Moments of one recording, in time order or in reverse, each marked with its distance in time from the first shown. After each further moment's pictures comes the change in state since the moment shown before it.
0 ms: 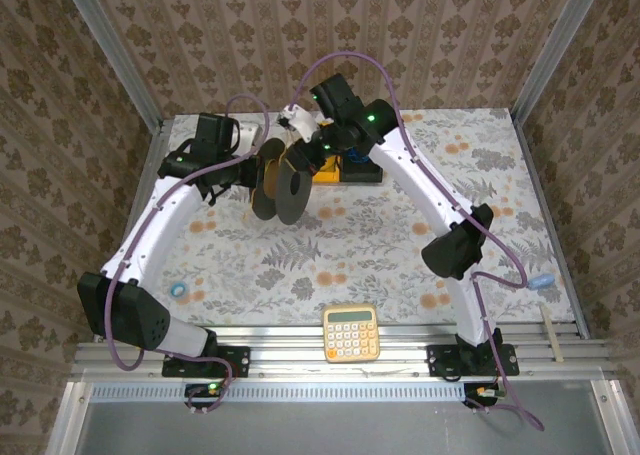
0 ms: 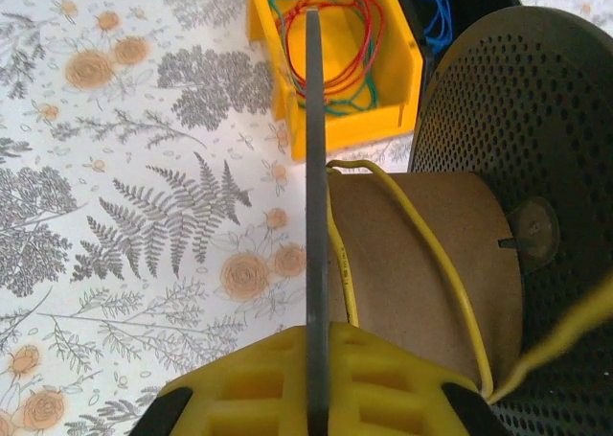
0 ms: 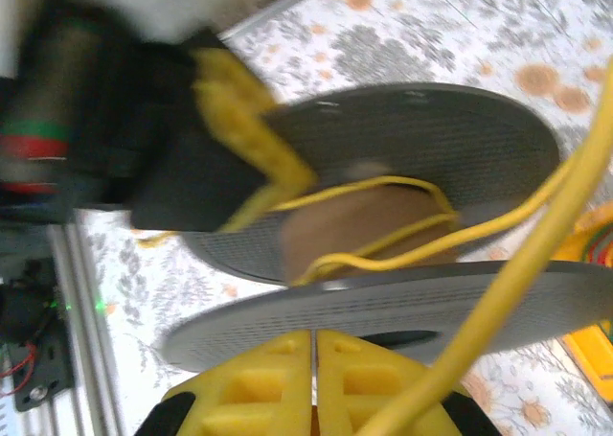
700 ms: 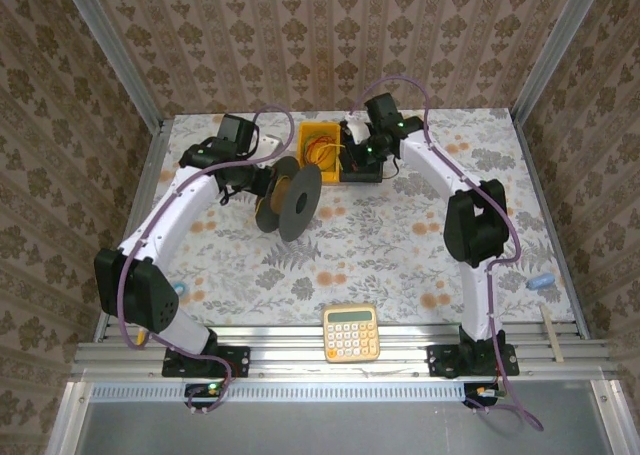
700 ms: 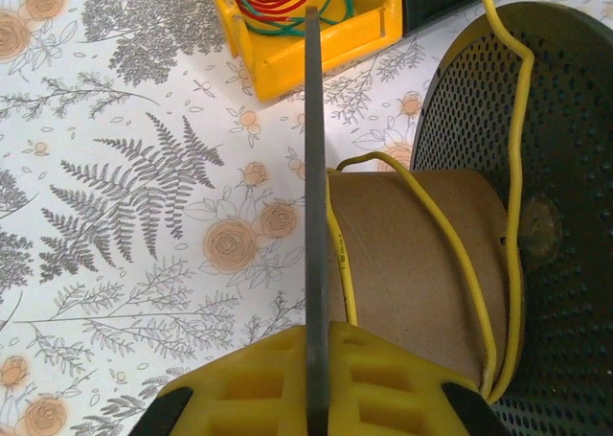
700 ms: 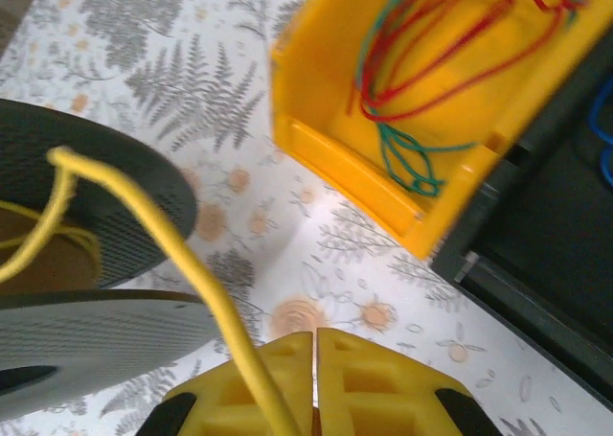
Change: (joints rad) left arm -0.051 0.107 0.036 -0.072 -0.002 0.141; right arm -0.278 -0.022 -0.528 0.368 -0.022 0.148
